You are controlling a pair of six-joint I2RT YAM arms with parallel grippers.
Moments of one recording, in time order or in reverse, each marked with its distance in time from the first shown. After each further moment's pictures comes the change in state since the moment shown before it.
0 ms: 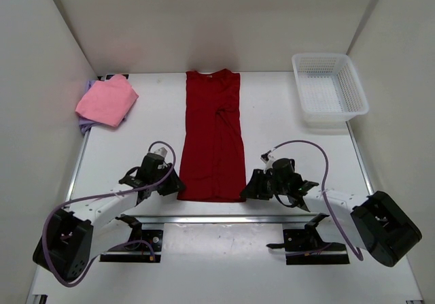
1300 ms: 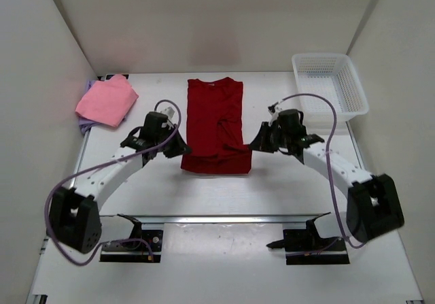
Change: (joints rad) left arm 0.045 0.145 0.482 -0.232 0.069 0.085; right arm -0.218 0.110 0.524 -0.407 0.032 -0.206
